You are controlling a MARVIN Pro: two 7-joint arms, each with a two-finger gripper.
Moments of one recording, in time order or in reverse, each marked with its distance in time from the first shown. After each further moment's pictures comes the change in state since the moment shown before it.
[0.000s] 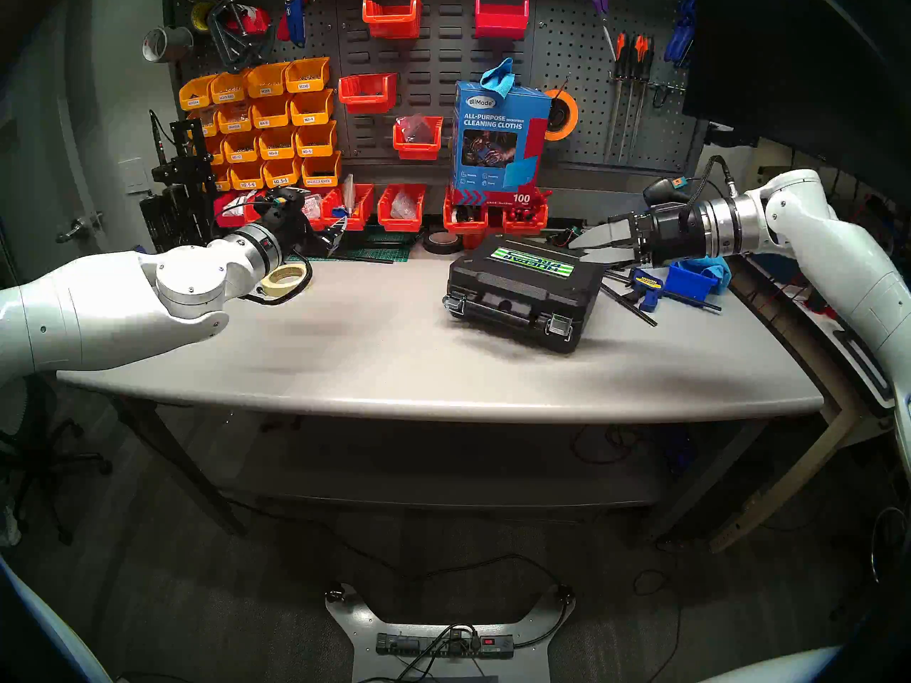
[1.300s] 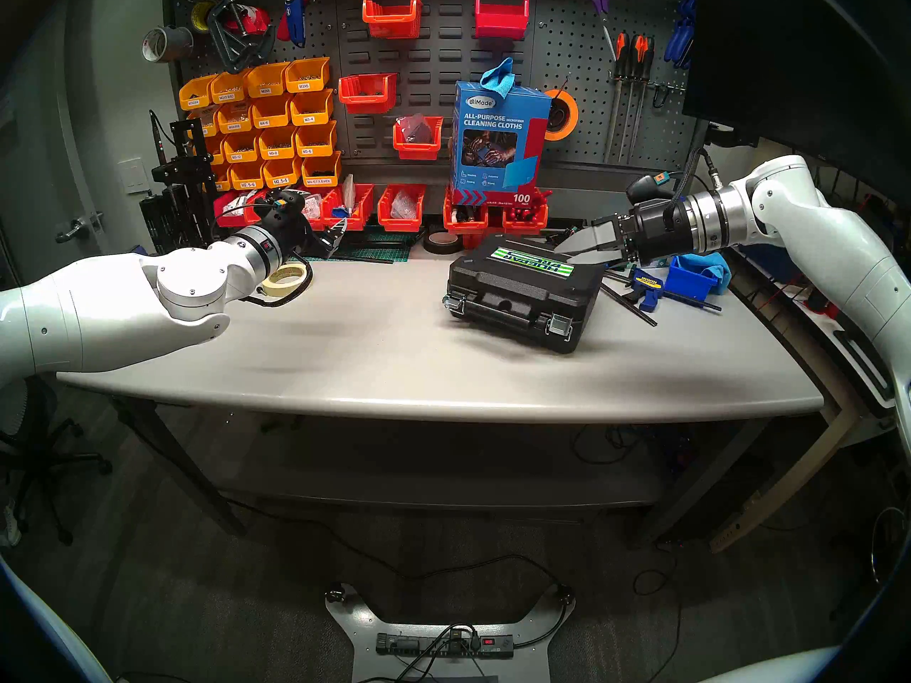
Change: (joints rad) left arm 0.007 -0.001 0.000 0.000 0.001 0.000 0.007; right arm 0.109 -0.005 -0.151 -0.053 -0.042 0.000 -0.003
